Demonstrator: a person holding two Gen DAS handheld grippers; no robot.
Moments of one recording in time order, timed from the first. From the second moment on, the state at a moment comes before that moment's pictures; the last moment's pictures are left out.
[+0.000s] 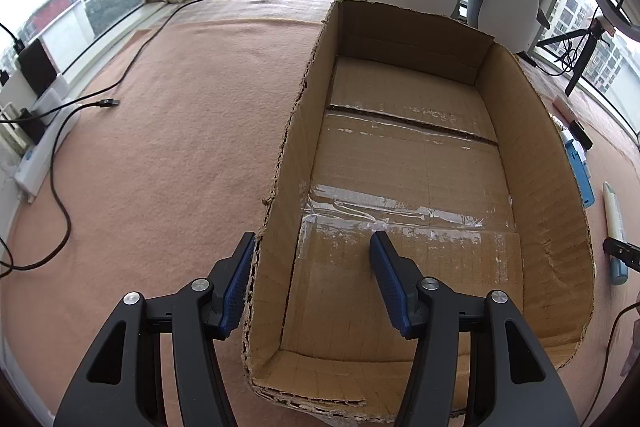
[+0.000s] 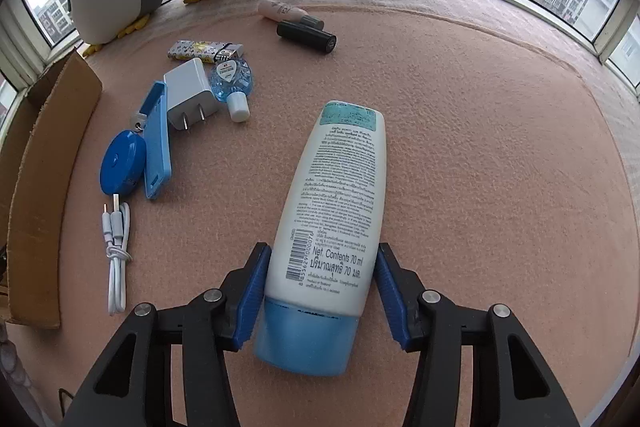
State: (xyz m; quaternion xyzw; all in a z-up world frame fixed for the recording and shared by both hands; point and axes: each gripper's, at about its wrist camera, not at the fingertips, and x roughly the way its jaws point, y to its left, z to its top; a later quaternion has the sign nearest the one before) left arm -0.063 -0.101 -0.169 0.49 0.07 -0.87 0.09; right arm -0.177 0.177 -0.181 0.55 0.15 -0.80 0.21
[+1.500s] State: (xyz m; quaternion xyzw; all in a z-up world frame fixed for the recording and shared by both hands) left arm -0.063 -0.100 -0.169 0.49 0.06 -0.87 0.09; right arm -0.133 0.128 -0.099 0.46 0.09 -0.81 0.35
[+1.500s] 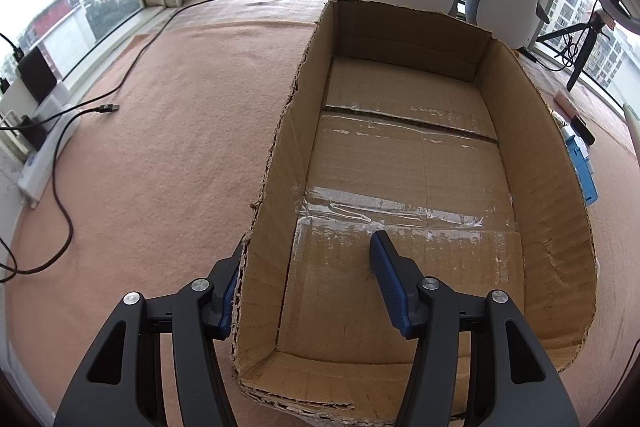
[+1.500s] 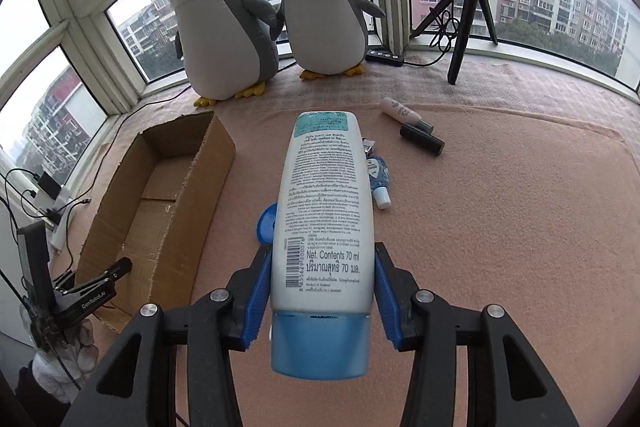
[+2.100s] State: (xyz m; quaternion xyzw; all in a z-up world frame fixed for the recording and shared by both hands) left arm -0.064 -0.099 -0.168 0.49 0.07 -0.87 0.09; right arm -0.066 0.006 -0.102 0.45 0.15 -0.75 0.46
